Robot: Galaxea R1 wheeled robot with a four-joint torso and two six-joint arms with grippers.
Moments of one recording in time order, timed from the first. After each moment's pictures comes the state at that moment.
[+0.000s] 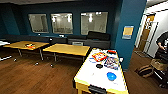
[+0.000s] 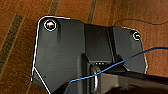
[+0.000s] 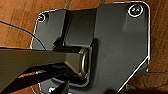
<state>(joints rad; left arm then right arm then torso) 1.52 2.96 -2.62 0.18 -0.10 -0.24 -1.58 2.93 -2.58 -0.29 0.07 0.18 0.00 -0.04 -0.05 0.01</state>
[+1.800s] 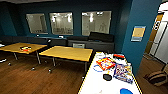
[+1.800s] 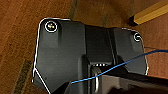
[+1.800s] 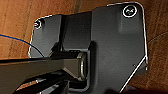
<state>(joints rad) 1.52 2.96 -2.62 0.18 -0.10 -0.24 -1.57 2.94 -2.60 -0.24 0.07 0.22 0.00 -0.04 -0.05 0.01</state>
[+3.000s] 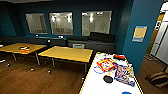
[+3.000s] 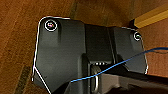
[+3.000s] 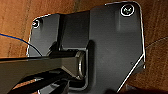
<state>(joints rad) 1.52 2.96 -2.62 0.18 -0.10 -0.24 -1.58 2.95 -2.61 -0.24 0.07 0.22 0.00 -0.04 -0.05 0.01</state>
